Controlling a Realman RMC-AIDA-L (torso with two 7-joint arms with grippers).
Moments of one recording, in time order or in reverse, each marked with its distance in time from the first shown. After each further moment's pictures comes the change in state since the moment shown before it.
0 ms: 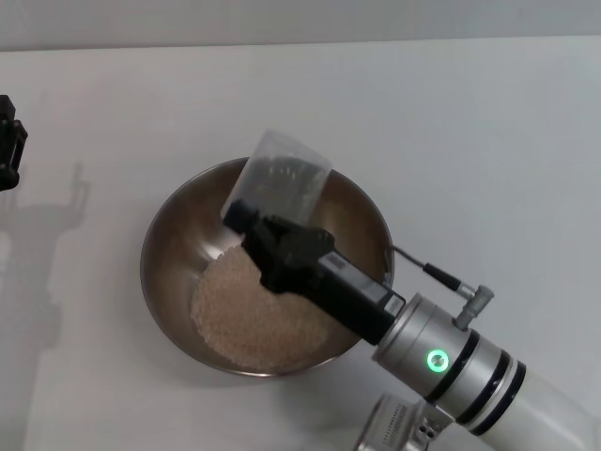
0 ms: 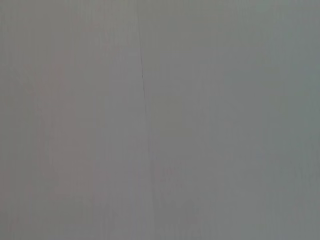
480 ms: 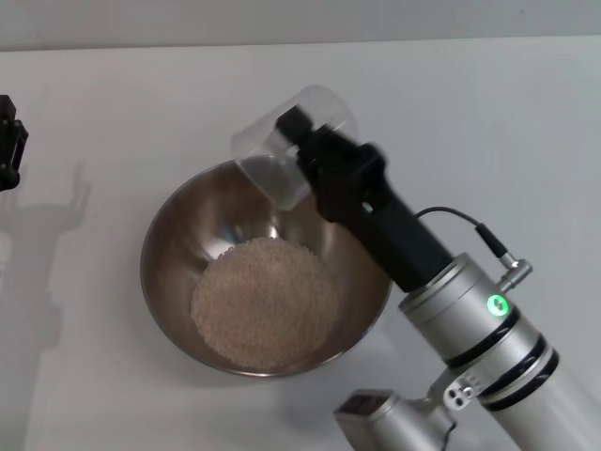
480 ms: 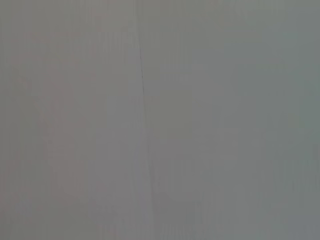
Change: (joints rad) left arm 0.004 0.000 0.002 -0.004 0.000 0.000 -0.001; right arm -0.067 0.000 0.137 0.071 0.001 -0.146 0.679
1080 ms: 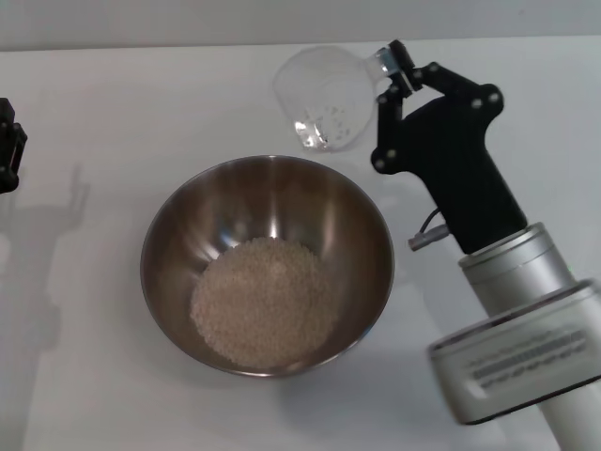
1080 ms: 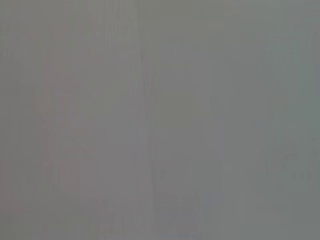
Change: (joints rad) left arm 0.002 0.000 0.001 0.006 0.000 0.000 0.000; right arm -0.060 -0.009 0.118 -0.001 0.025 -0.090 0.988
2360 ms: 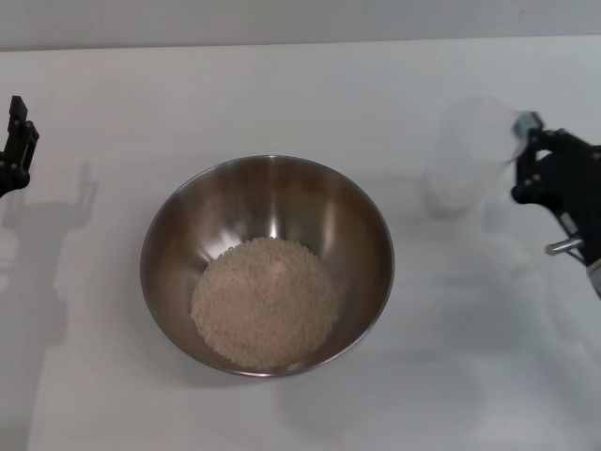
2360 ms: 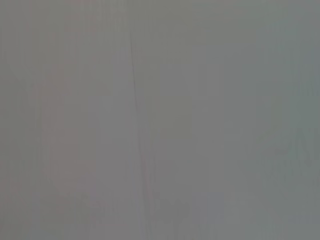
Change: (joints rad) left arm -0.018 -0.002 0.010 0.007 -0.003 -0.015 0.000; right arm -0.007 -0.002 0.106 -0.557 -0.011 0.128 1.043
